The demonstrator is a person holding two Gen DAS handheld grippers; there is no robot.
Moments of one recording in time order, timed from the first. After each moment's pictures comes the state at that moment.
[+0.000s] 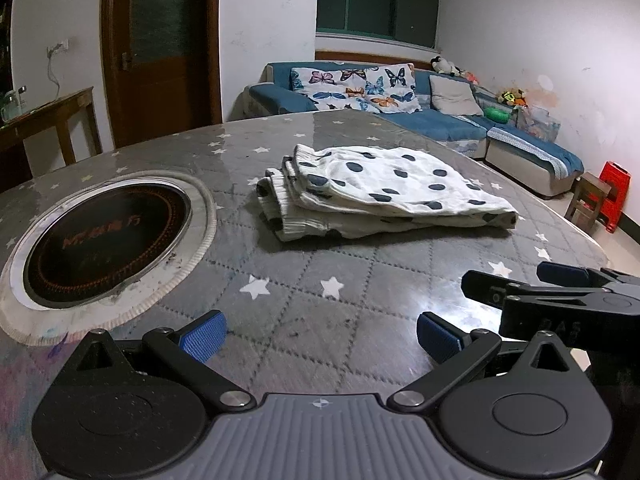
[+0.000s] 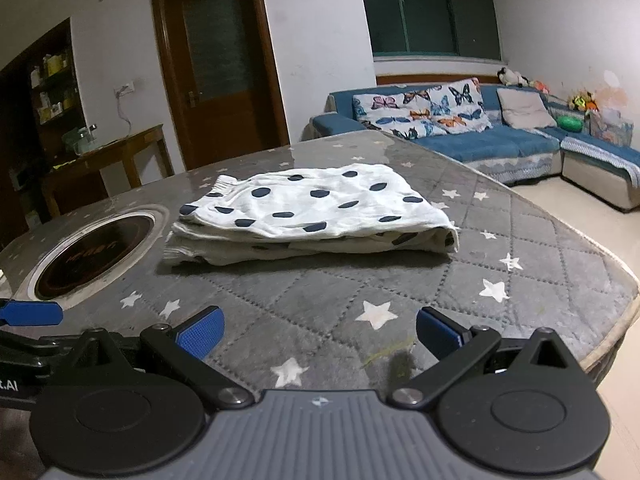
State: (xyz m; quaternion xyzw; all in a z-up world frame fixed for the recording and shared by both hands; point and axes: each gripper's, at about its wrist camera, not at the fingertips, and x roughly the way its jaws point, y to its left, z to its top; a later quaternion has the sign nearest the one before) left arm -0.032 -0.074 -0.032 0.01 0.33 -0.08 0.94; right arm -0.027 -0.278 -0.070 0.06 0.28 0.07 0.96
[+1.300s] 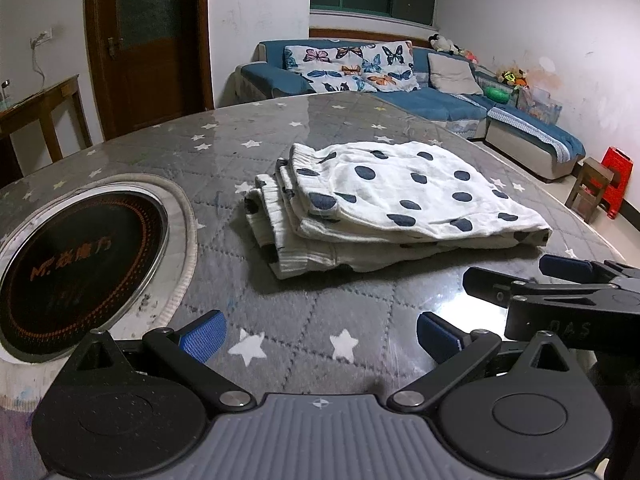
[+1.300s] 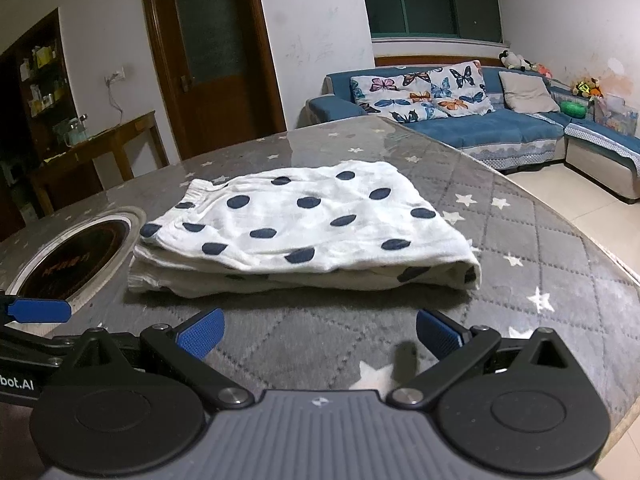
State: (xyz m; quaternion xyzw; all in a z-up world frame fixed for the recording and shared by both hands) left arm 0.036 -0.080 -0.033 0.02 0.37 -0.09 0.93; right arm 0.033 -0.281 -0.070 0.06 0.31 0.07 0.95
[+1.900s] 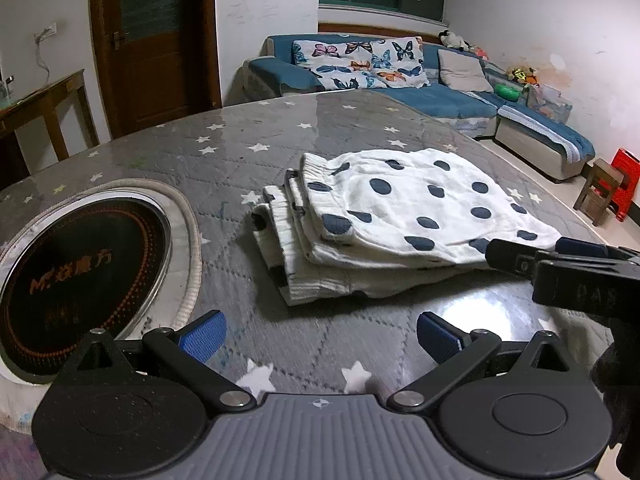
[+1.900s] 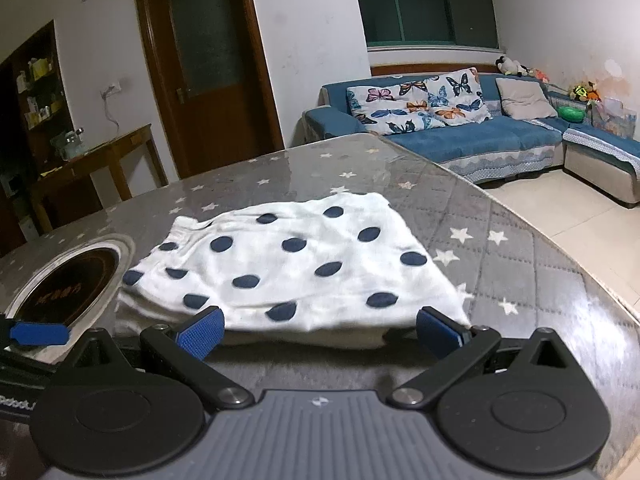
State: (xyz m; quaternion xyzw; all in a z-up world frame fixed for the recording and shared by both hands) left arm 0.060 -0.081 -0.028 0.02 0.38 -0.08 0.92; right arm 0.063 -0.293 -0.055 0.07 0.30 0.06 0.95
